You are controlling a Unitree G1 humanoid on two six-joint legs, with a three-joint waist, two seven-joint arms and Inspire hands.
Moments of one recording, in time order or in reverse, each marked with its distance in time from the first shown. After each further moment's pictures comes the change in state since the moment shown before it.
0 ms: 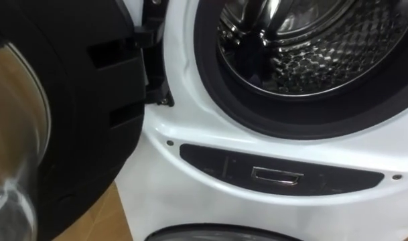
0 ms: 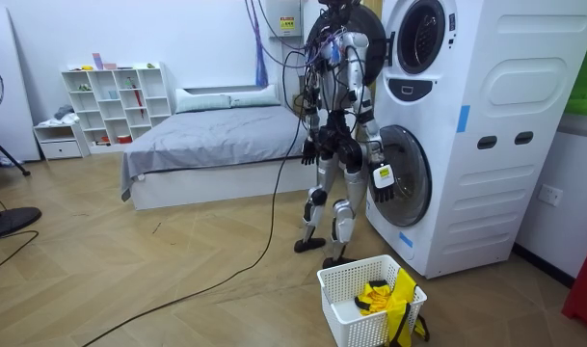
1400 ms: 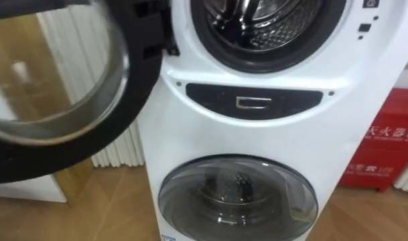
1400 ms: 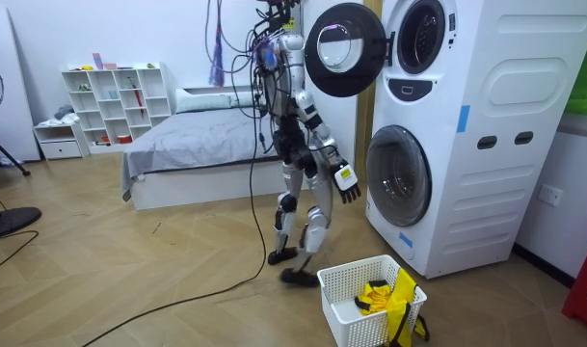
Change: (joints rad) left arm -0.117 0.002 -0.052 0.008 -0.011 -0.092 -0.107; right arm -0.059 -0.017 0.057 -0.110 -0.173 0.006 0.011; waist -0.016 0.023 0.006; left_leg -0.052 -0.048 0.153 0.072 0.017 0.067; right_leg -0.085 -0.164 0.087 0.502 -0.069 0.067
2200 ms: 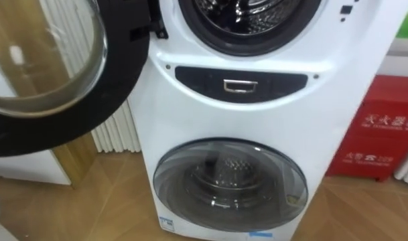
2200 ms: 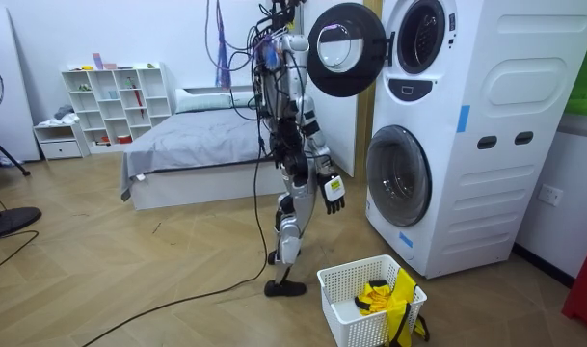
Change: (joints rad) left arm 0.040 -0.014 0.084 0.057 -0.040 -0.094 0.000; right arm 0.027 0.013 0.010 0.081 -0.041 -0.041 0.062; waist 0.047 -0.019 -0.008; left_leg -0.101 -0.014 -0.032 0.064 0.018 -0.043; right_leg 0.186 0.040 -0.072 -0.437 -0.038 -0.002
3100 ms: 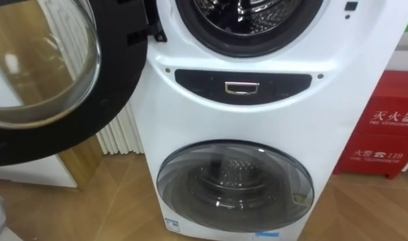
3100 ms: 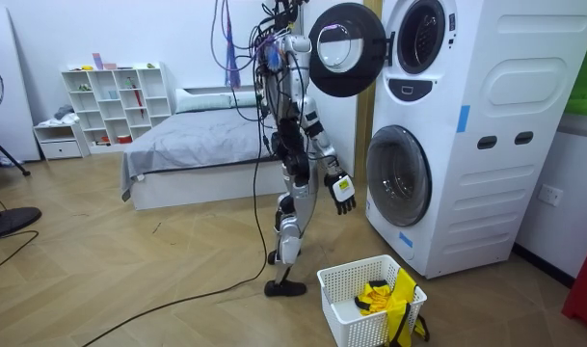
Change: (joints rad) left arm -0.149 0.119 0.322 -0.104 -0.690 0.039 0.125; right arm 0.027 -0.049 -0.122 -0.112 -0.082 -0.002 0.001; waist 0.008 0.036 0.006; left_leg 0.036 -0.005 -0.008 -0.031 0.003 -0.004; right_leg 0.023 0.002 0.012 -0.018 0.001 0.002
